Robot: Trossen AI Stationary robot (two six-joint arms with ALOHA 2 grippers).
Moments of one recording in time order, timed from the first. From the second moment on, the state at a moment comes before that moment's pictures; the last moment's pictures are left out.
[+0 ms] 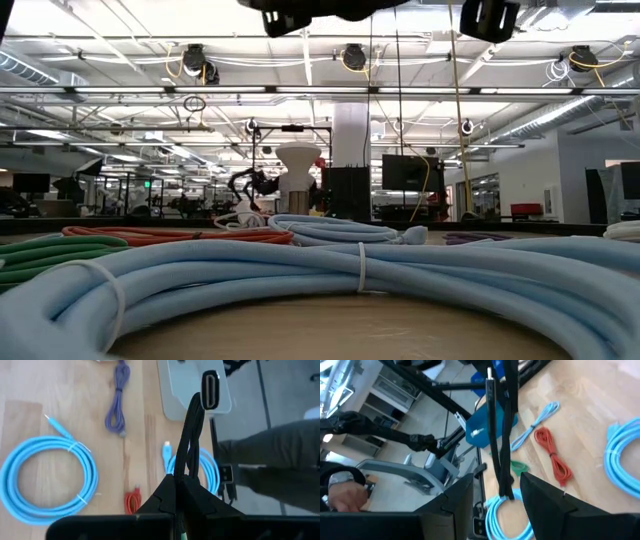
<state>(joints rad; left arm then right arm) -0.10 1.75 1.69 -0.84 0.37 -0.27 0.37 1.17 0.84 0.01 0.07 0.91</state>
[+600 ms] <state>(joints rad) -0.05 1.75 1.69 -0.71 0.43 -0.28 0.35 1.17 0.84 0.03 0.11 0.89</state>
